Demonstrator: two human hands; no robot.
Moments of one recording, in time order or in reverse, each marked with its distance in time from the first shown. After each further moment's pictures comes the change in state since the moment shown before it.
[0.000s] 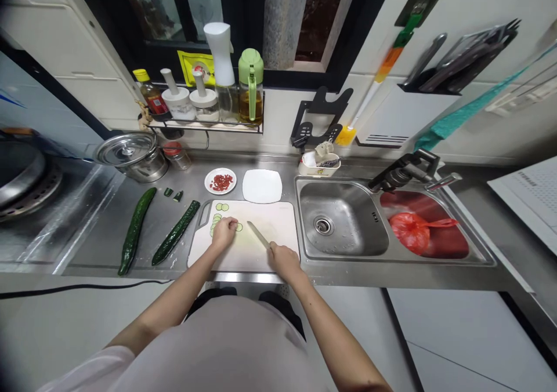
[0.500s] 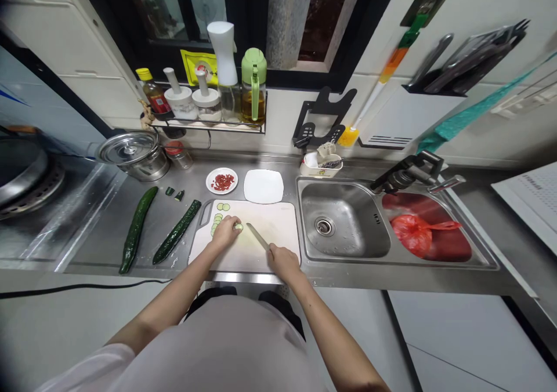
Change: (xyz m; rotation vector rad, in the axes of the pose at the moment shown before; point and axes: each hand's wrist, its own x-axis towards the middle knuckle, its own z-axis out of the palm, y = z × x) left_hand 0.001 0.001 -0.009 0.162 -0.137 0.130; right_hand -0.001 -0.004 -0.002 -0.009 -0.036 -0.013
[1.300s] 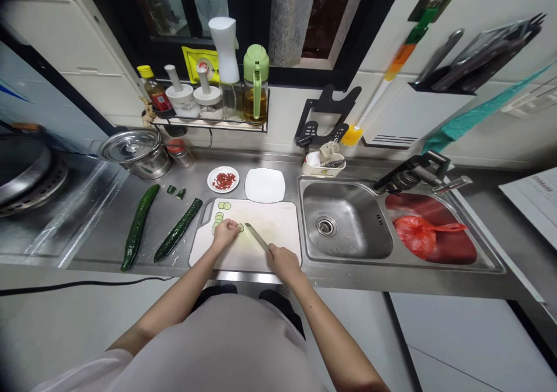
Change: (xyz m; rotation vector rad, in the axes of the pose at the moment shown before) left_hand -0.008 -0.001 0.013 -0.483 0.069 -0.360; right_hand -0.003 -0.003 -0.005 0.010 -0.022 -0.029
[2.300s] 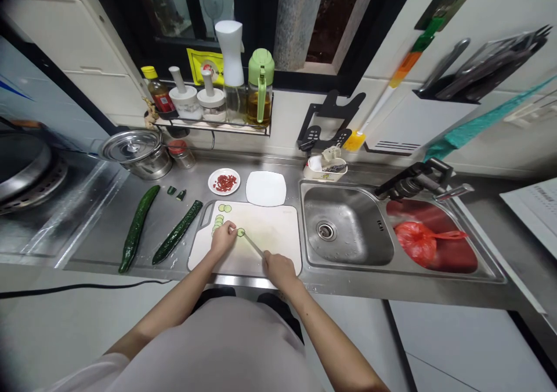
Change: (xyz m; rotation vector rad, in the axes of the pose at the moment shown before) left_hand 0.000 -0.005 -0.005 0.287 0.052 0.141; right_hand 0.002 -0.011 0.003 -0.057 -0.035 -0.060
